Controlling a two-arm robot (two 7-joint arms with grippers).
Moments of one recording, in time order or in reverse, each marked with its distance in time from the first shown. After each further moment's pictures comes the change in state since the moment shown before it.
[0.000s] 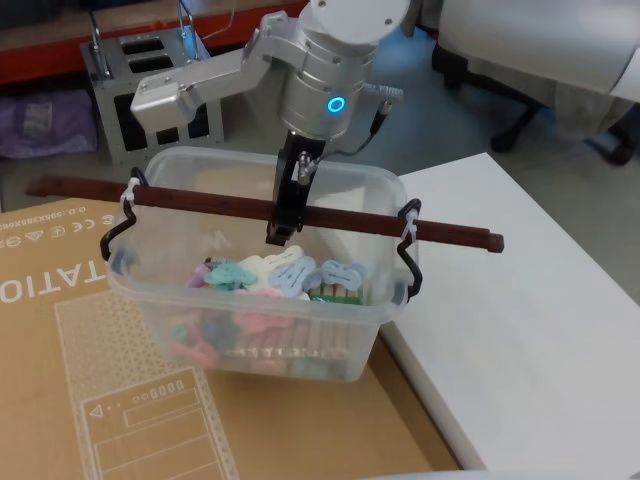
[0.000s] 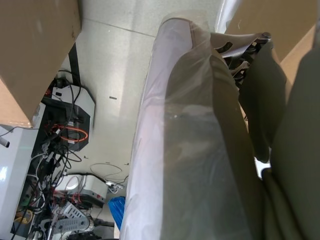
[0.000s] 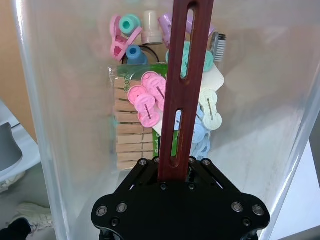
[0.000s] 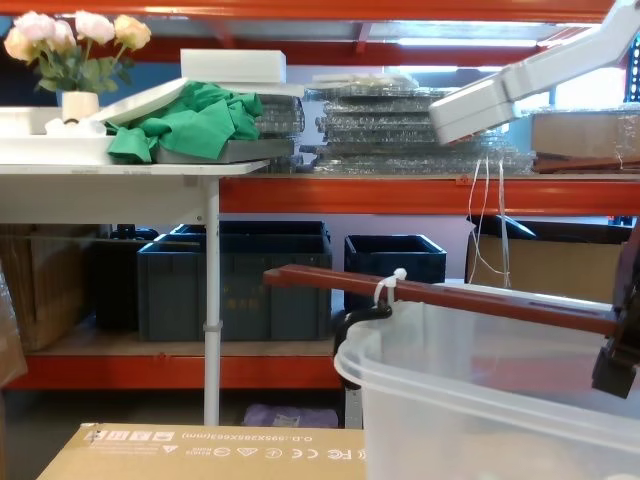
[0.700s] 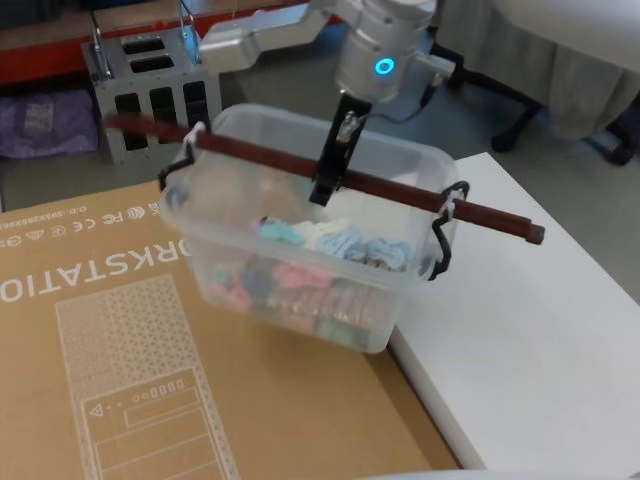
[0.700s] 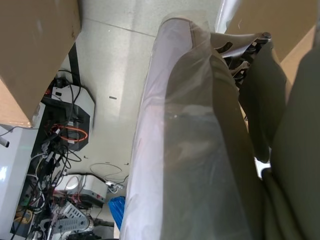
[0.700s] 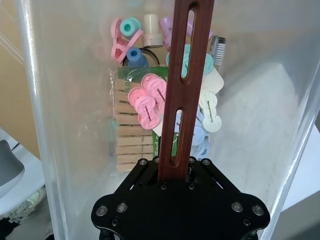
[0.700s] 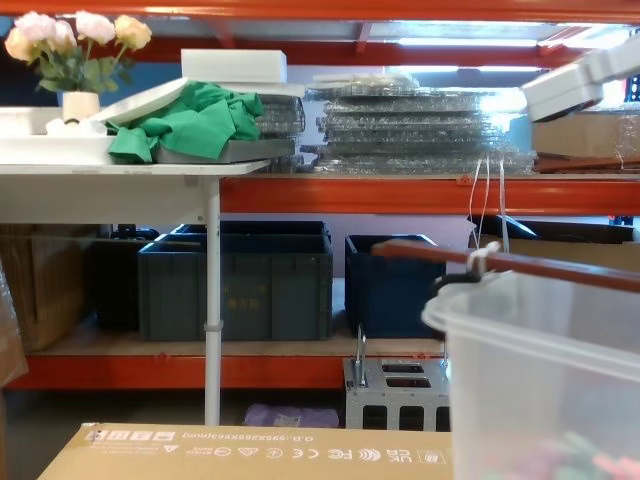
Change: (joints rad) left arm 0.000 0.000 0.000 0.000 0.000 0.000 0.000; right arm -0.016 0.085 0.064 0.037 0.001 0.101 0.021
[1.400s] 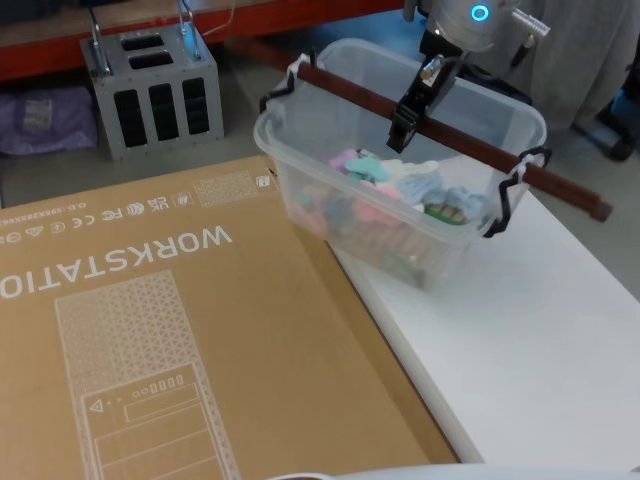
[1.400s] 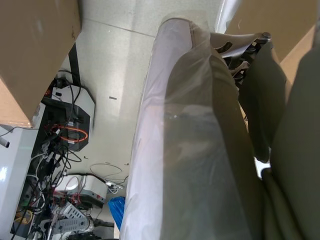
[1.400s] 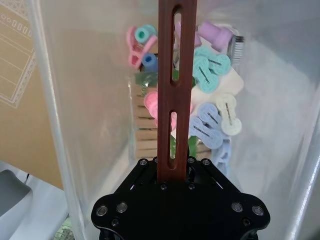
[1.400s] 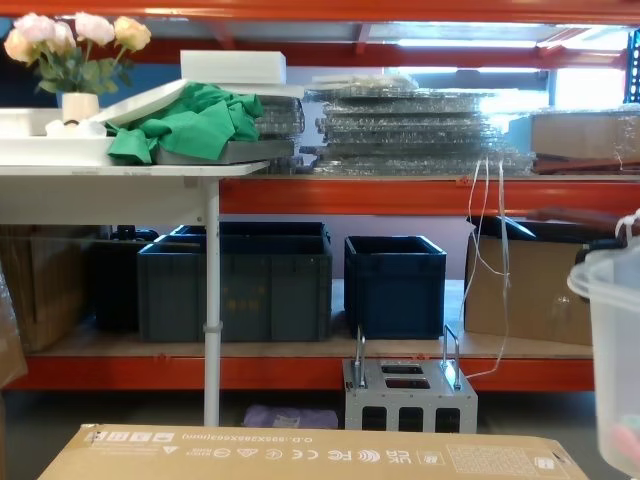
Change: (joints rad) left arm 0.000 0.000 0.000 0.000 0.000 0.000 0.000; right arm -0.034 0.151 0.091 0.072 0.022 0.109 -0.014
